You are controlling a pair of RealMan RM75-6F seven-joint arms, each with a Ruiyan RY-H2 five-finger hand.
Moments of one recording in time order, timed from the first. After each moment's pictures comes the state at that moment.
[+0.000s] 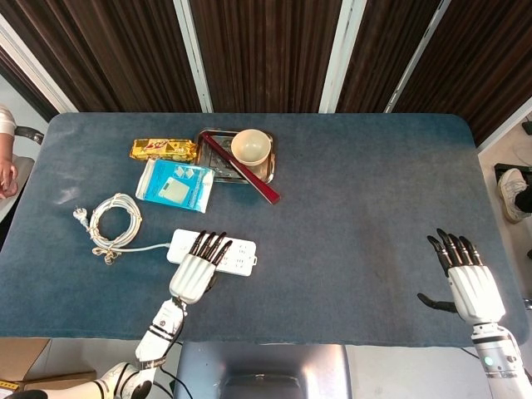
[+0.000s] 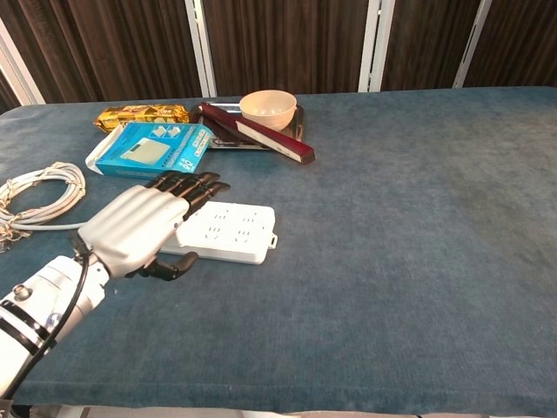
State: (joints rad) left arm -0.49 -1.94 -0.16 -1.06 1.59 1.17 0.40; right arm 0.13 -1.15 0.04 -1.62 -1.51 1.39 -0.10
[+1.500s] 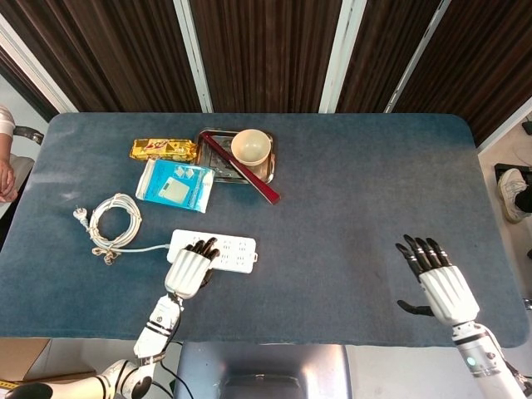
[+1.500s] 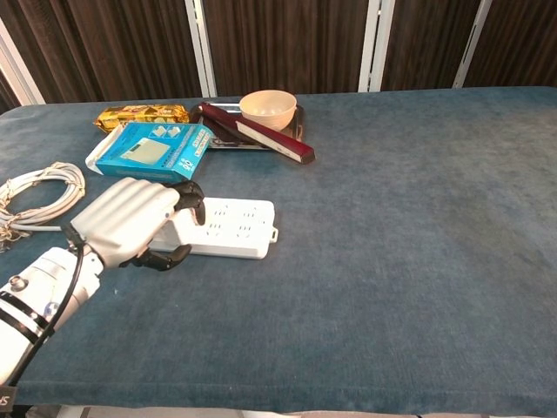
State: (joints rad) left arm -0.53 -1.94 -0.12 -1.03 1.51 1.25 0.39; right arm 0.20 -1.18 0.00 -1.58 -1.66 1.34 -0.14
